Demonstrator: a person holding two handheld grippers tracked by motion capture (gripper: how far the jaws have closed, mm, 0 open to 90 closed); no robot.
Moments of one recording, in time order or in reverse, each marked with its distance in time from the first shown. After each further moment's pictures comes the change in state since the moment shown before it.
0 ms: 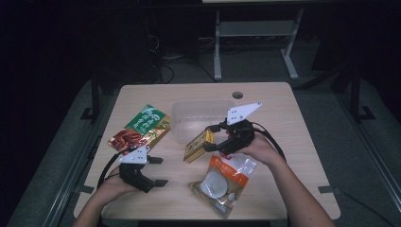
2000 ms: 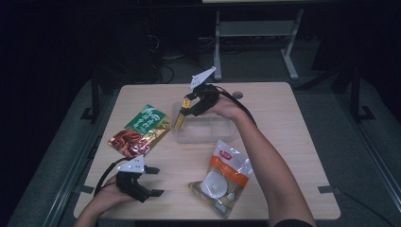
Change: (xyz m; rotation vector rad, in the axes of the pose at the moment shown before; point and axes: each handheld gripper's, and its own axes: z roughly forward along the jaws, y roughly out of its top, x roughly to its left) left arm -0.008 -0.022 -0.001 0.037 -0.035 -0.055; right arm -0.117 0.055 0.092 0.202 -0.102 -0.069
